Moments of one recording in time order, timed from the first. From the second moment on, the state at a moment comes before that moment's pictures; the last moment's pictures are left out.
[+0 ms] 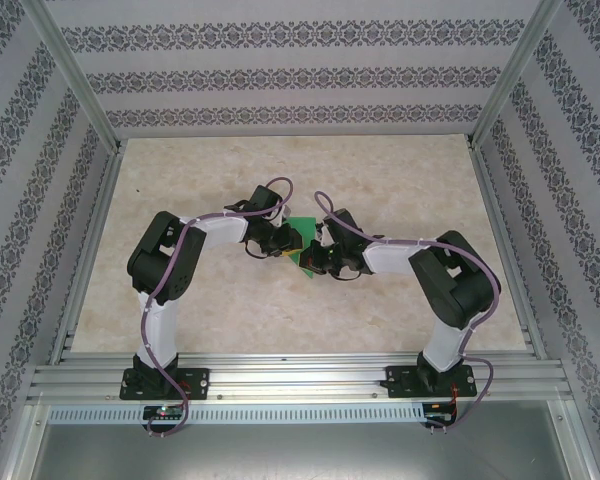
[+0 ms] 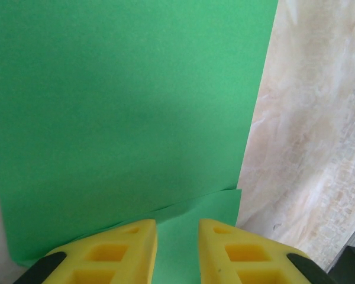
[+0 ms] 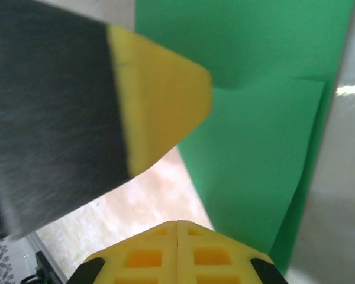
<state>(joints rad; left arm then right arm) -0.51 2.04 1.25 -0.29 0.54 -0.72 0.59 1.79 0.86 0.02 -0.49 0.82</state>
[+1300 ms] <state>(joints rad) -0.51 2.04 1.26 -0.29 0.53 -0.72 0.55 1.81 0.93 -0.25 -0.45 0.73</state>
